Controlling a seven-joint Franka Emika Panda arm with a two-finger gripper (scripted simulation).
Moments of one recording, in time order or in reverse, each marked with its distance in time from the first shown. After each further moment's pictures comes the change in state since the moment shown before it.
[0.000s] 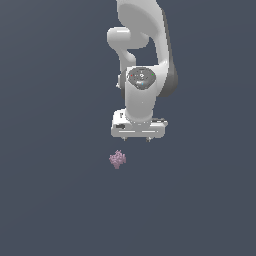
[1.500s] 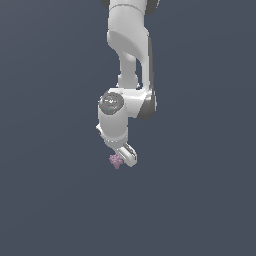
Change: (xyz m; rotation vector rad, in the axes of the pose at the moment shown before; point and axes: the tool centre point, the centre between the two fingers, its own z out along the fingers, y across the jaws) arm 0.037 0.081 0.056 -0.001 0.030 0.802
